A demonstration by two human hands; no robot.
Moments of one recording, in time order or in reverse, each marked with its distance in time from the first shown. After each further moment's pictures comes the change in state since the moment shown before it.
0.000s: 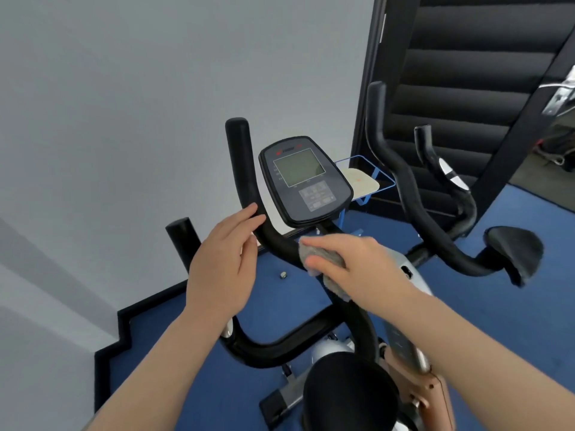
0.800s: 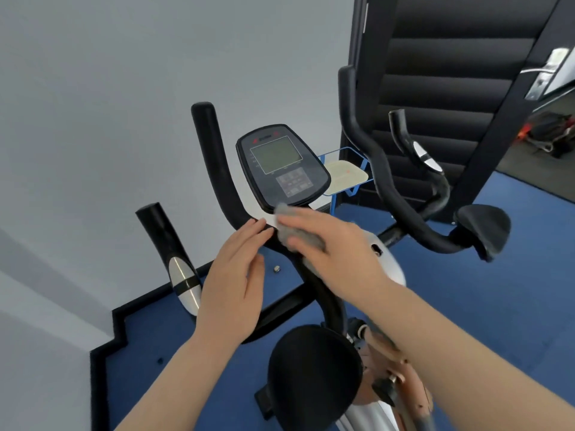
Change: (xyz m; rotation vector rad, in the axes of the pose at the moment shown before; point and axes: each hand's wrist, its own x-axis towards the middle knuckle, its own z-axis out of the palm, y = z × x) left_hand -0.046 0.036 0.032 -0.138 -0.062 0.000; right_hand -0.023 -0.007 -0.004 0.131 0.121 -0.111
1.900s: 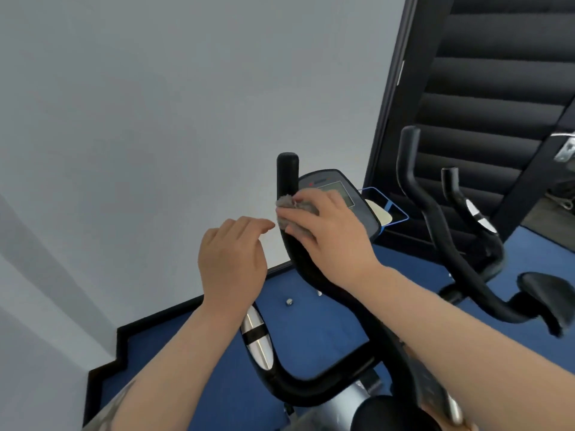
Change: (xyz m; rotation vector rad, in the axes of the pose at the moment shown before) left_hand 0.083 -0.054 -0.068 0.447 0.347 0.128; right_hand 0.111 -0.039 0.047 -0.470 0.128 -0.357
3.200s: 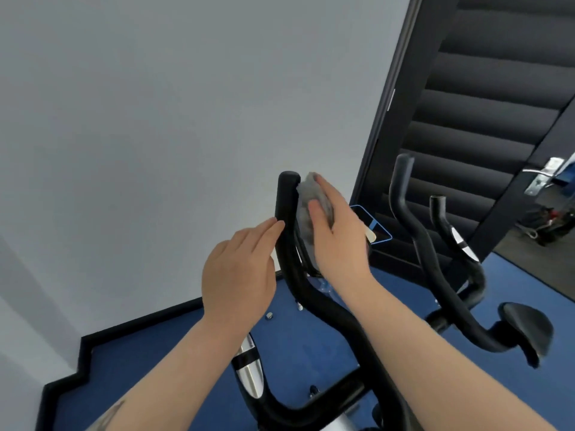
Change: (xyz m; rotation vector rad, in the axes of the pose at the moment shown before) left_hand 0.009 0.010 0.000 -0.010 -0.103 0.064; right_hand 0.025 -0.002 0.003 0.522 0.197 0.509
